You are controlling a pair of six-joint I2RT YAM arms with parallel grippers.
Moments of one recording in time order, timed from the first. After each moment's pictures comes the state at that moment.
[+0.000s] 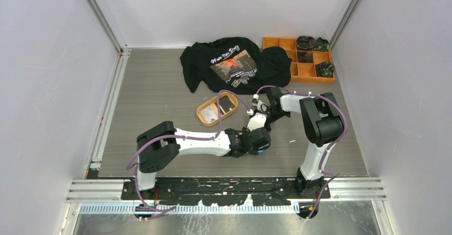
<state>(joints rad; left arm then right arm) -1.28 1.92 1.29 -0.33 -0.43 -0.78 0.26 1.86 0.95 -0.58 -0.86 0.18</state>
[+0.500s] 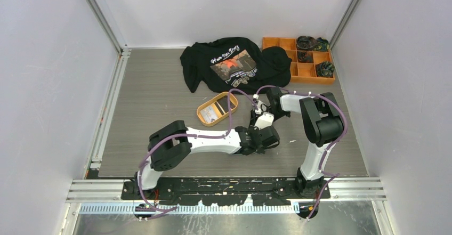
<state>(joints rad) -1.28 2.04 1.46 -0.39 -0.42 -0.76 0.26 1.86 0.95 -0.59 -0.85 0.18</state>
